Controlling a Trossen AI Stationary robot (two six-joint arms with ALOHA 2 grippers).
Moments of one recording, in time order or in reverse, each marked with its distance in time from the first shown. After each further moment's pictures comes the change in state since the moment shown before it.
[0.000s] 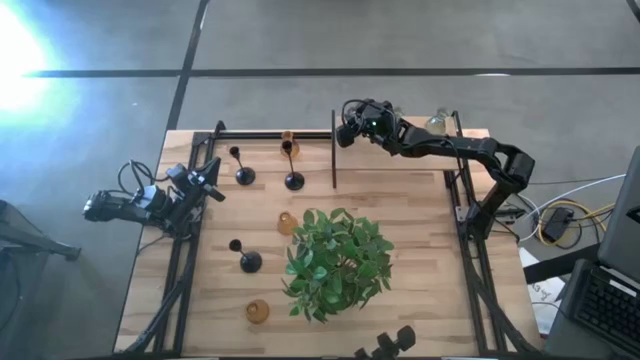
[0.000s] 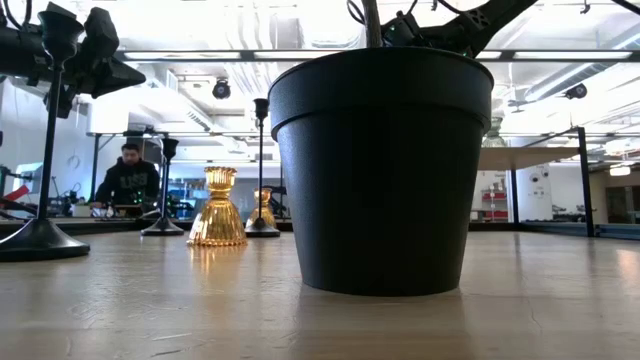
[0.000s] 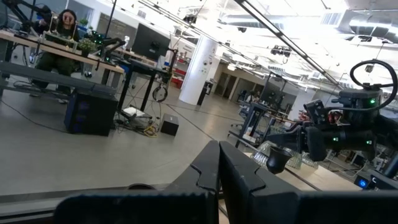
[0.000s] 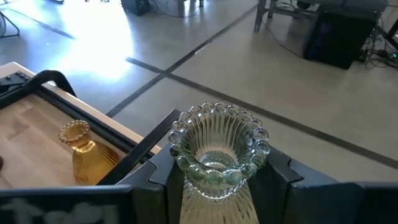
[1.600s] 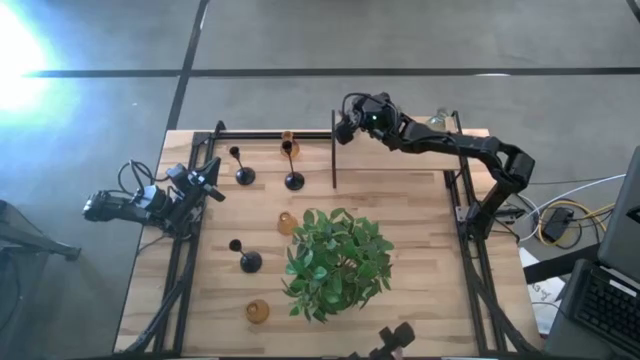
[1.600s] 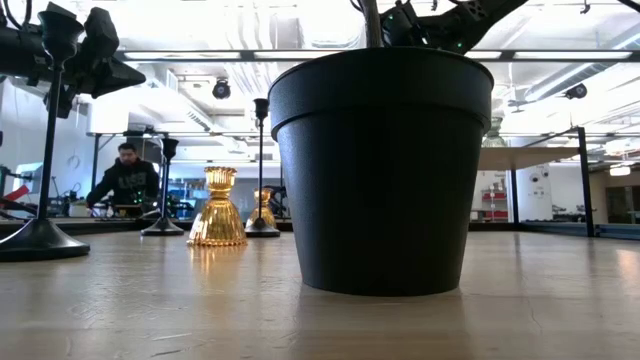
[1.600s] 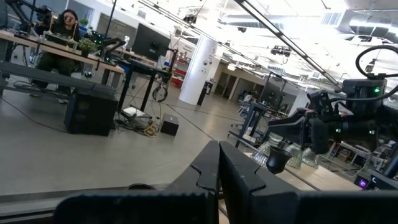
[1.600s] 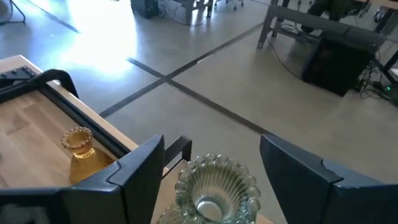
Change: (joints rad) left arm 0.000 0.000 0.000 0.000 0.000 0.000; right arm 0.000 0.000 0.080 -0.042 -0.017 -0.134
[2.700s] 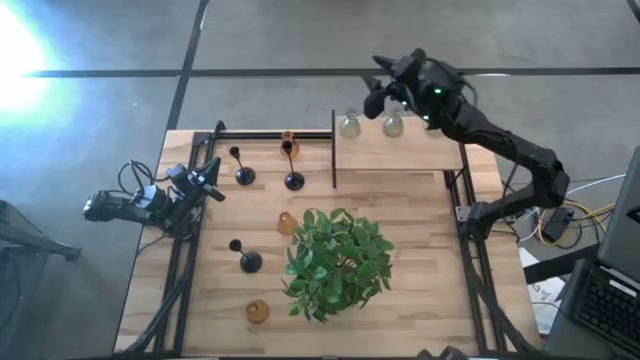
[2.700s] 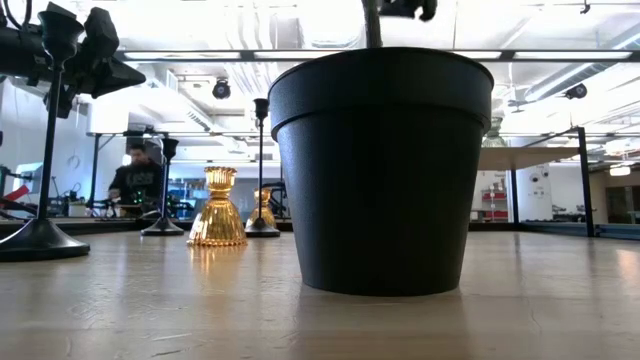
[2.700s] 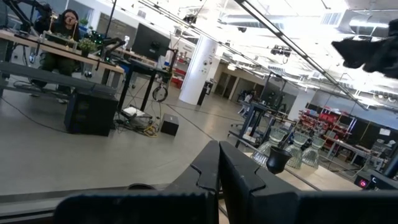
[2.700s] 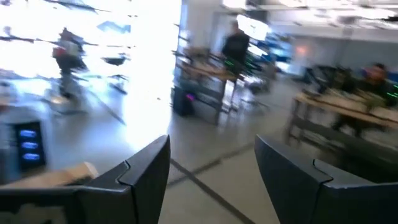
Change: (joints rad) left arm 0.000 0.000 0.000 0.000 0.000 0.000; right arm 0.001 -0.302 0.203 -0.065 -0.188 -0.200
